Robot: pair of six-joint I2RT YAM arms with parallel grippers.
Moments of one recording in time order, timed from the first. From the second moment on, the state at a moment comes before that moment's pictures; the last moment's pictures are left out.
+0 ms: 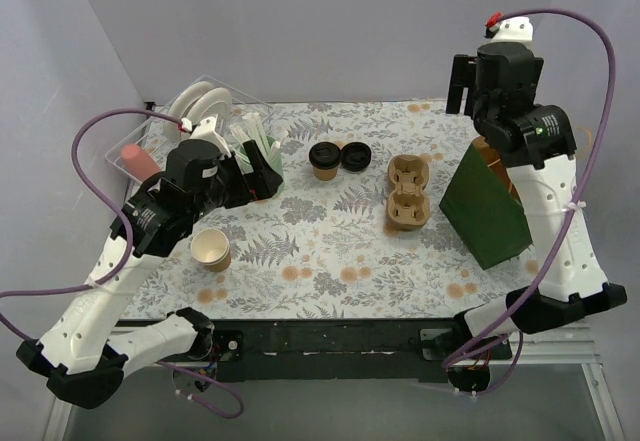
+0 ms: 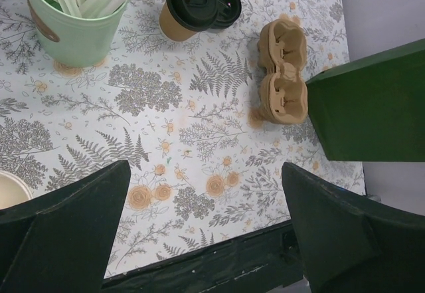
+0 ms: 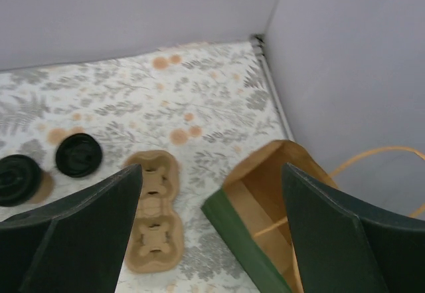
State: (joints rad) left arm -0.61 1.01 1.37 -0.86 -0.15 -0.68; right arm 0.41 1.42 2.01 -0.97 0.58 0.12
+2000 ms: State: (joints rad) left arm -0.61 1.03 1.36 -0.81 -0.12 -0.61; right arm 0.09 1.52 1.80 -1.17 0.38 0.24
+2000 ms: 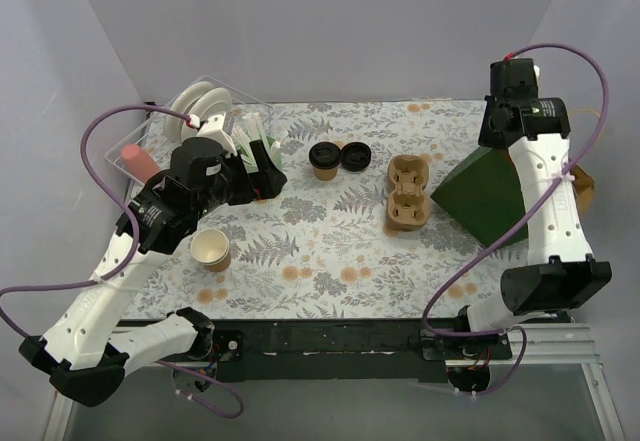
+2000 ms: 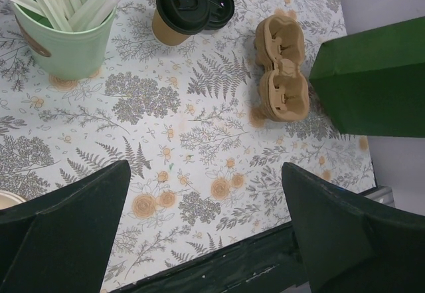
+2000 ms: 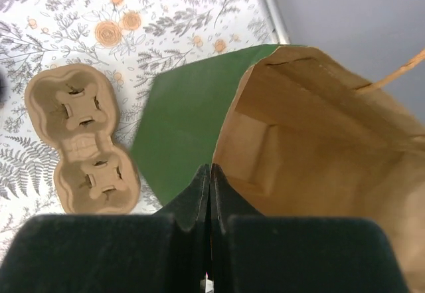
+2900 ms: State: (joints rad) left arm -0.61 1.07 1.46 -0.96 -0.26 -0.71; right arm 0.87 1.42 2.03 -1.06 0.05 -0.15
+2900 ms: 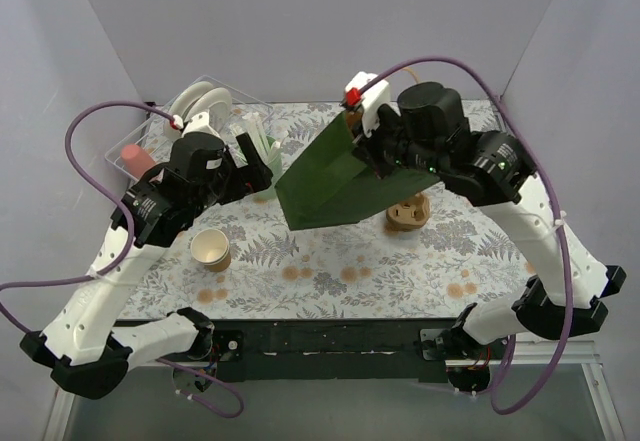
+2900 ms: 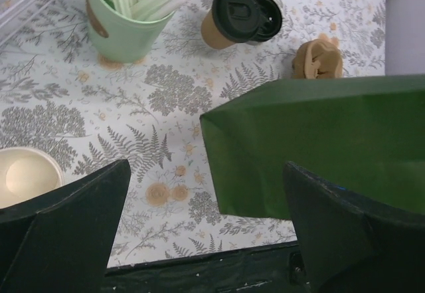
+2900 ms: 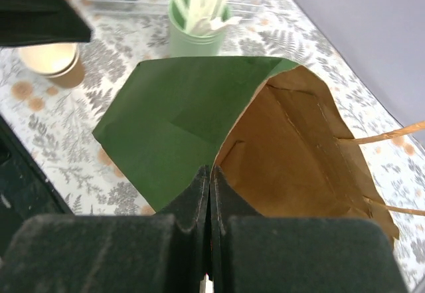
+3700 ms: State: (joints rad) left arm -0.42 1.27 1.57 -1.18 -0.30 -0.84; right arm 1.25 1.42 1.49 -0.81 0.07 -0.39
